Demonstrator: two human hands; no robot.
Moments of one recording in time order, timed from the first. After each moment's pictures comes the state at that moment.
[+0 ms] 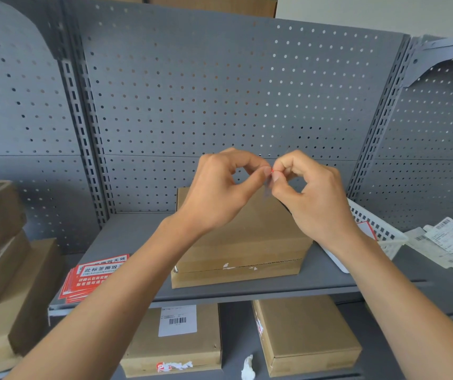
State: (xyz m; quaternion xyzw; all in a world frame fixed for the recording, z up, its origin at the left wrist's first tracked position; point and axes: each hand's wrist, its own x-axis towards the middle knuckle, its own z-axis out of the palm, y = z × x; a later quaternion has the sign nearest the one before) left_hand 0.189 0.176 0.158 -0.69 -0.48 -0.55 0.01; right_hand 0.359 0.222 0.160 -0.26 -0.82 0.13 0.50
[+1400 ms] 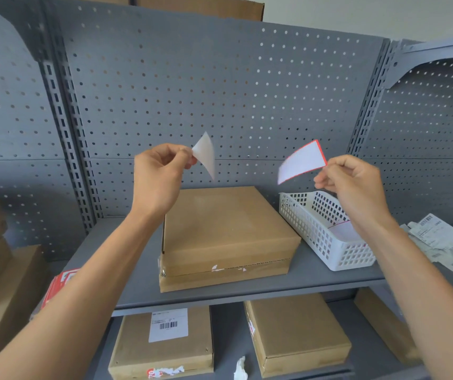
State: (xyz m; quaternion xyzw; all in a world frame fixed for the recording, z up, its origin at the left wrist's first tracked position) left_hand 0.140 0.187 0.154 -0.45 -0.55 -0.69 -0.10; right_hand 0.424 0.276 0.162 -0.43 -0.63 0.31 0.57
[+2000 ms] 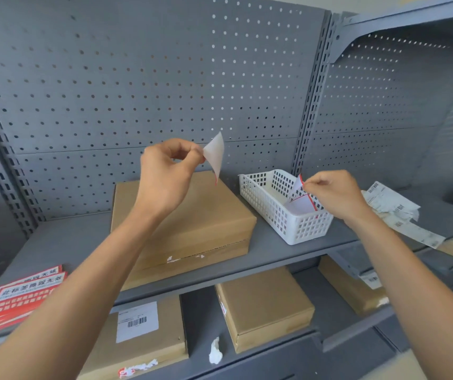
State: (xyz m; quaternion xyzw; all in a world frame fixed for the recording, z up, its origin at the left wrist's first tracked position) left_hand 0.209 0.223 0.140 -0.56 -0.54 -0.61 -0.11; right_hand 0.503 0.305 0.117 -0.60 -0.67 0.19 0.39
